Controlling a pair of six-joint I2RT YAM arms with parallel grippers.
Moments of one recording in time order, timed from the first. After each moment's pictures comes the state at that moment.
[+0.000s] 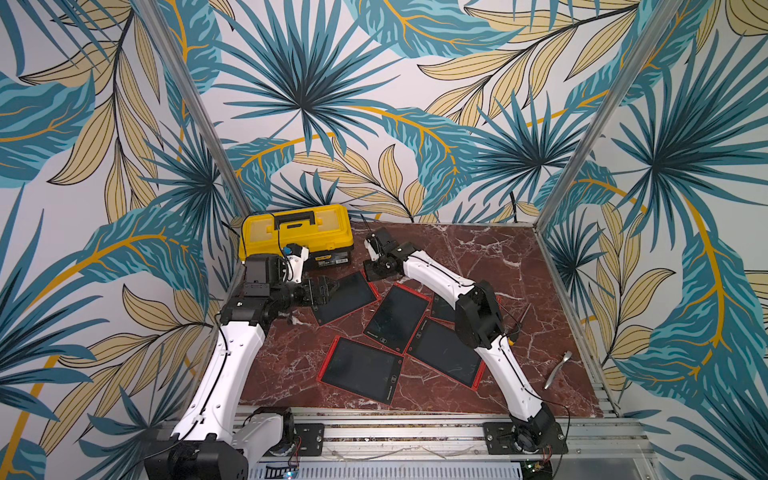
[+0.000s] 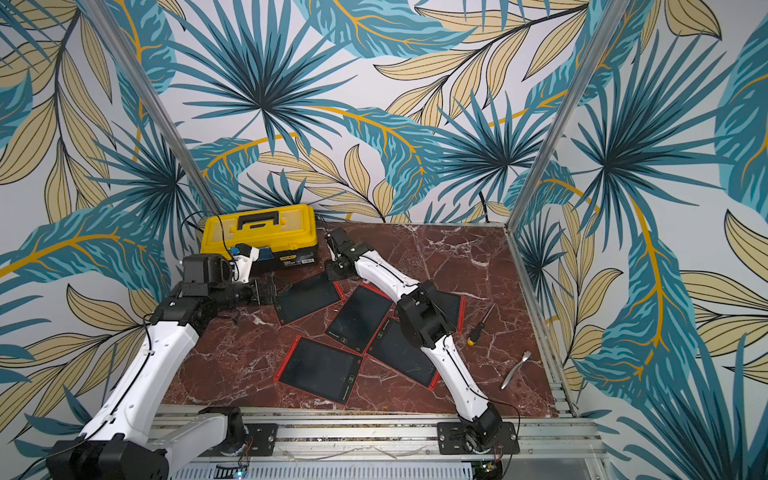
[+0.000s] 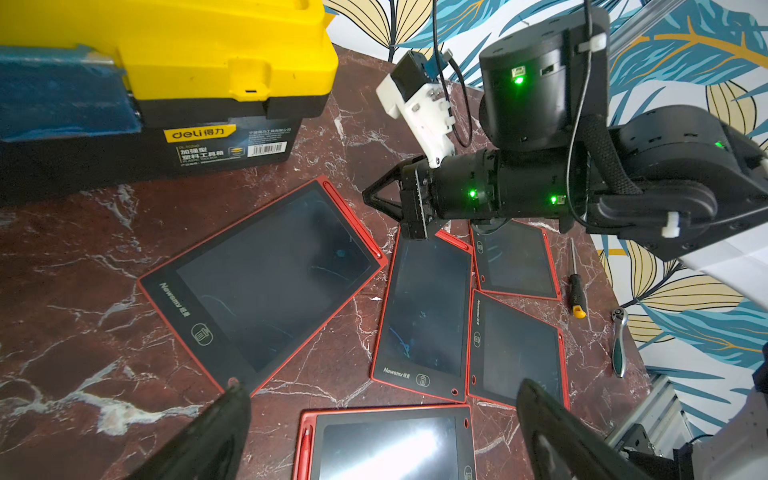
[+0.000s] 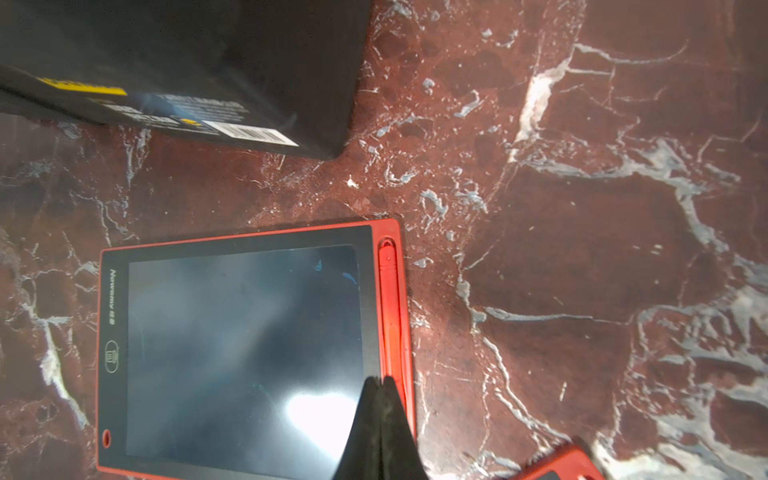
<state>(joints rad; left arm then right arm) 0.01 1.08 1.00 -0.63 0.55 -0.20 0.66 2.50 2.29 -0.75 -0.05 0.33</state>
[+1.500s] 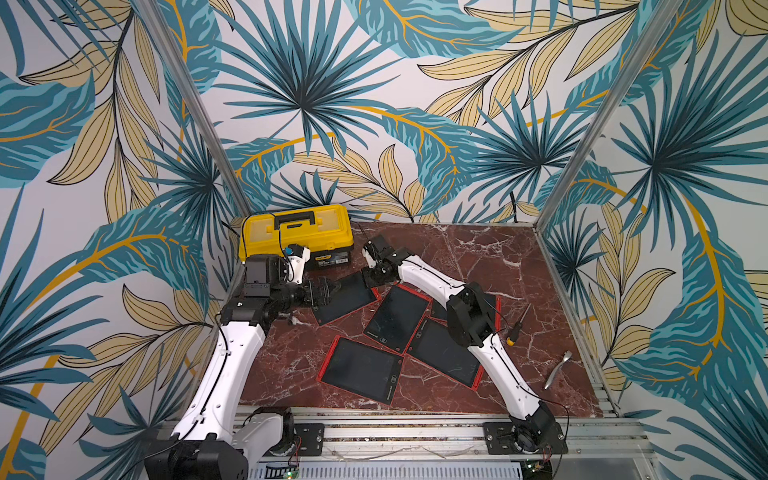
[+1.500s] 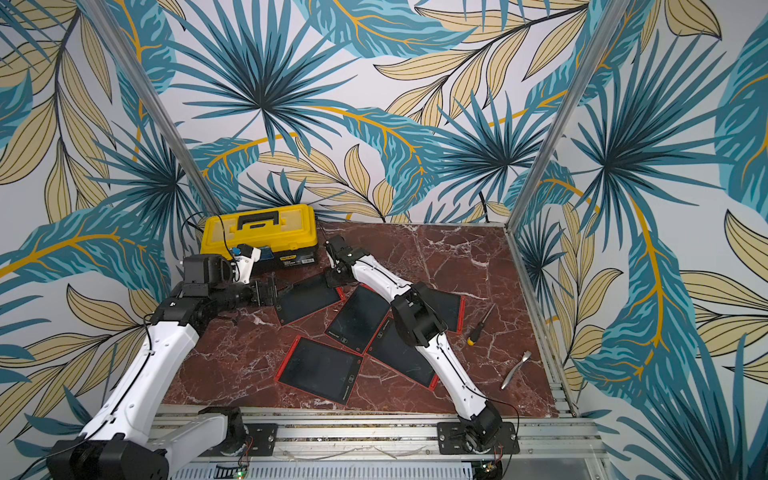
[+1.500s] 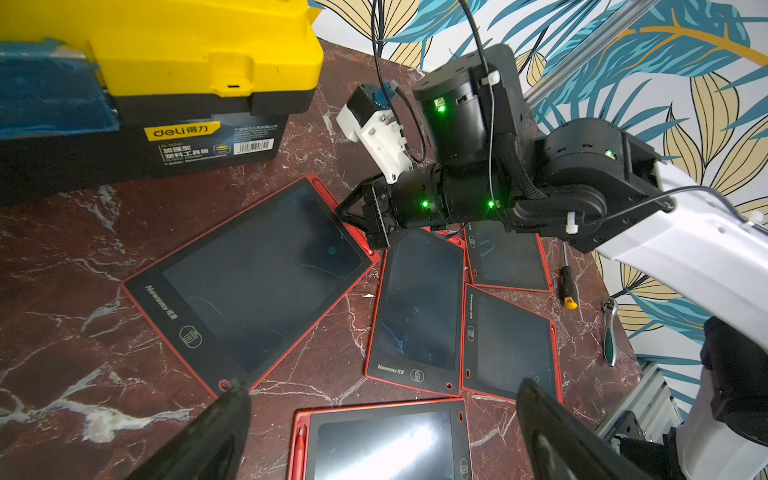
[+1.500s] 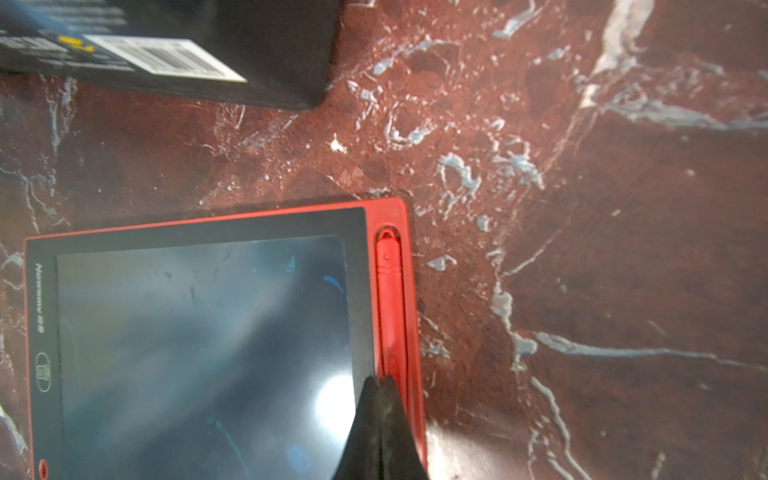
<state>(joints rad) 0.01 1.08 0.99 -0.63 0.57 -0.19 0.66 2.61 2.35 -0.77 -0.08 0.33</state>
